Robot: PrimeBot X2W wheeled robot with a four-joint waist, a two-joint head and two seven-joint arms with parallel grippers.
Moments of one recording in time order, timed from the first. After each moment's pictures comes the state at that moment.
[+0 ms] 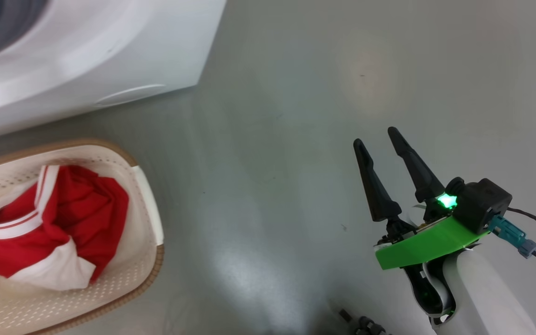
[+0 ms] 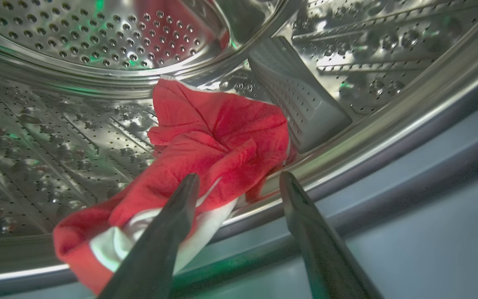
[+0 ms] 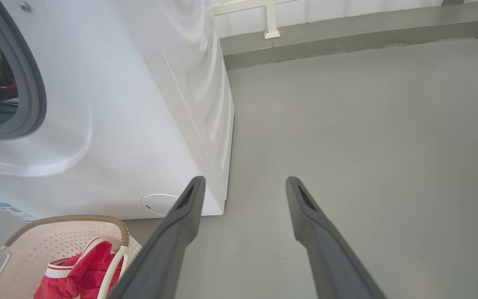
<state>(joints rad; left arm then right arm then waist) -1.17 0.61 -0.16 0.73 -0.04 -0.10 0.27 -0.31 -0.04 0.22 0.17 0.42 0.12 -0.25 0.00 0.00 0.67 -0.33</state>
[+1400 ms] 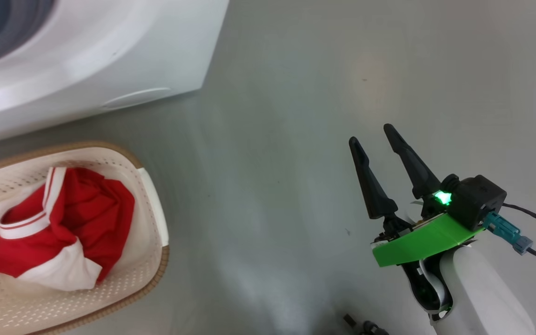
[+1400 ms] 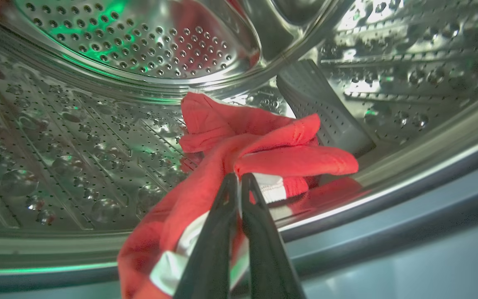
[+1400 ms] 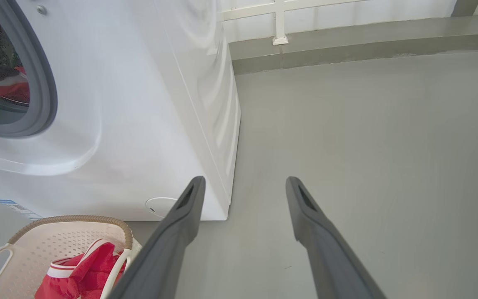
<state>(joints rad) -1.22 0.65 -0.19 0.77 -0.11 -0.08 0.26 -0.33 -0.04 0.23 0.18 0.40 0.12 -0.26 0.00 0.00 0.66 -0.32</state>
